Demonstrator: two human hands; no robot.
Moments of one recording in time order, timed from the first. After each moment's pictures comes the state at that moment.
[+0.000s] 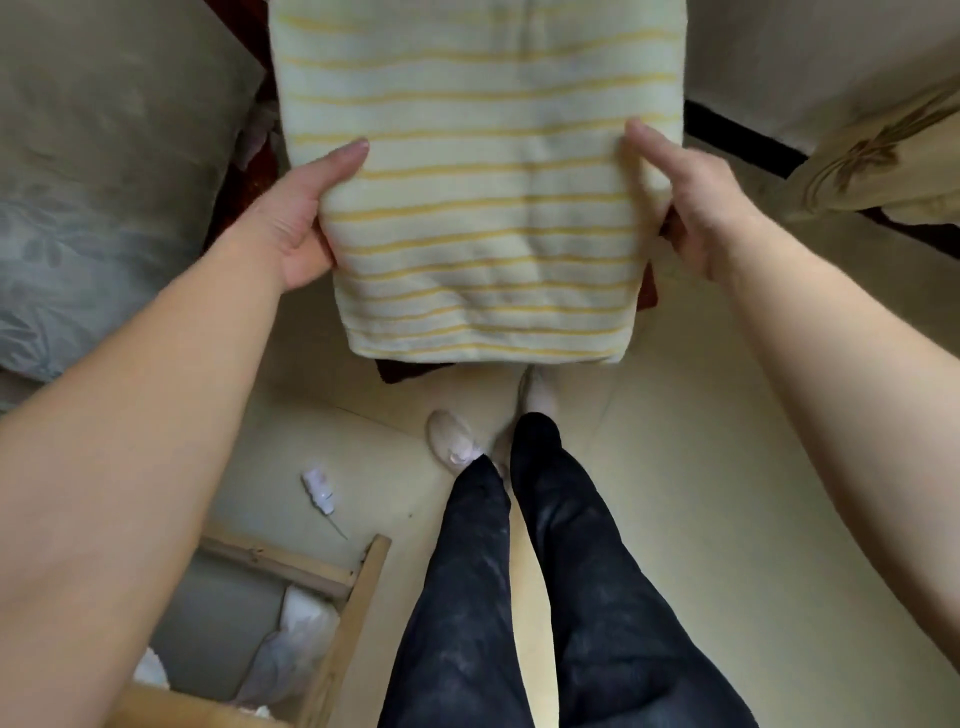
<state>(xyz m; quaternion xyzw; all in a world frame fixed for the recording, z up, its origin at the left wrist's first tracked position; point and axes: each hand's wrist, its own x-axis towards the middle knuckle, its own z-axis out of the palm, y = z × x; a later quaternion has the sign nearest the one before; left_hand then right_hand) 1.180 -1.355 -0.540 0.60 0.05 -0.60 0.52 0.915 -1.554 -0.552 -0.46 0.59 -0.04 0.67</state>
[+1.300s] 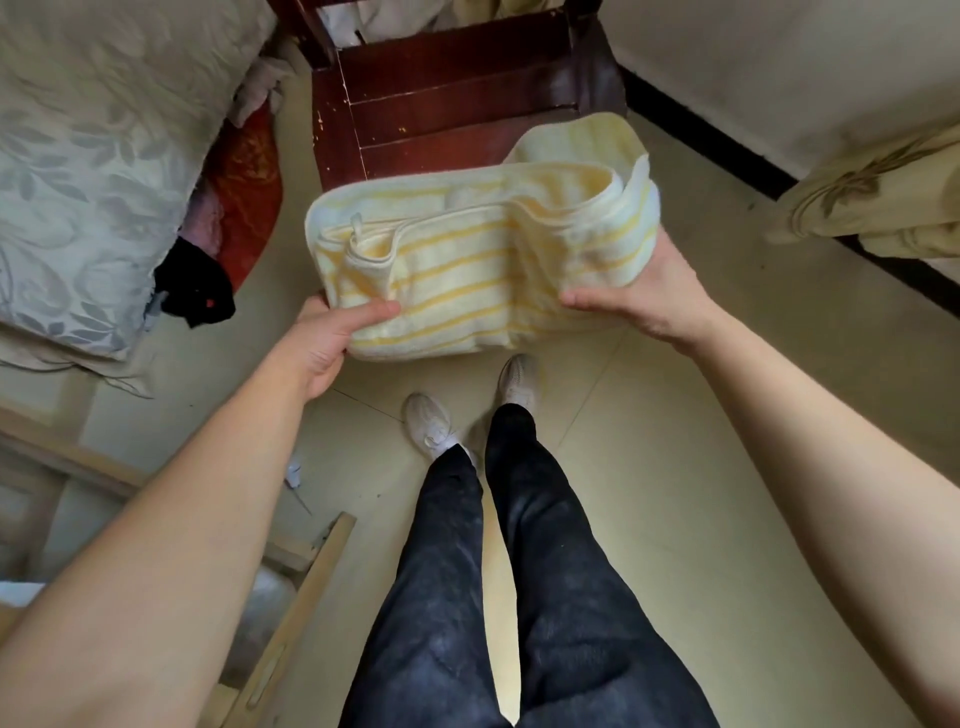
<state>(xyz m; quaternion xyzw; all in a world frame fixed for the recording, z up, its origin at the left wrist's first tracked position) 1.100 -1.254 -0.575 0.67 0.12 -0.57 0.46 0.866 -1.504 -0.566 -0.68 0.44 0.06 0.58</state>
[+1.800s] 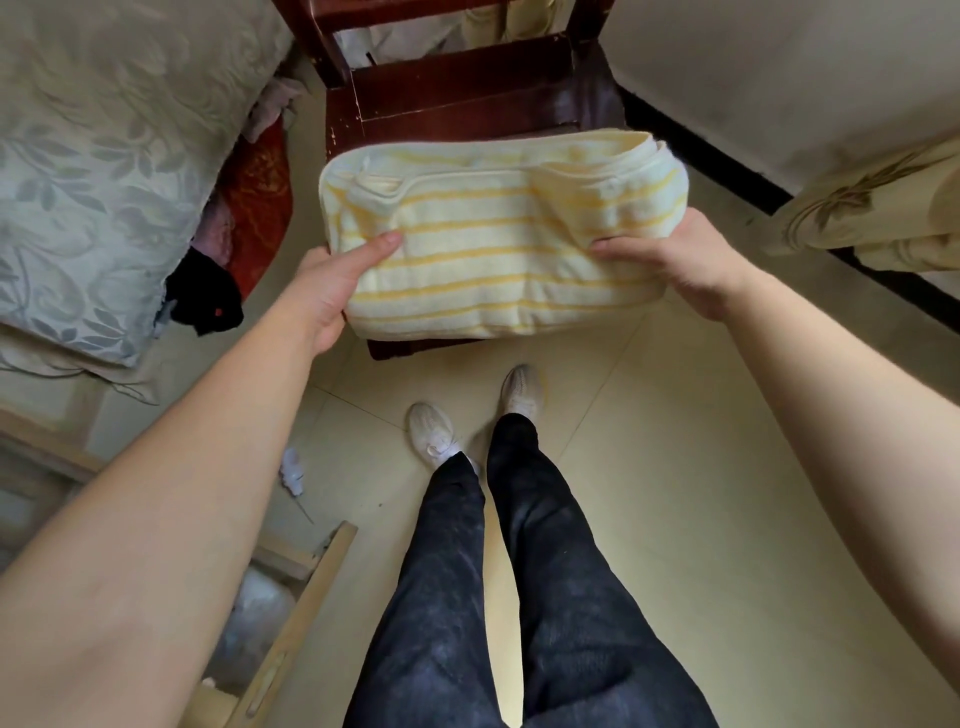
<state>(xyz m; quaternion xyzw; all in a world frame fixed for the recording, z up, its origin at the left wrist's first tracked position) 1.123 -1.292 -0.553 0.68 0.09 -0.55 0.48 0.878 -1.538 -0.553 -0.58 0.48 0.07 0.65</state>
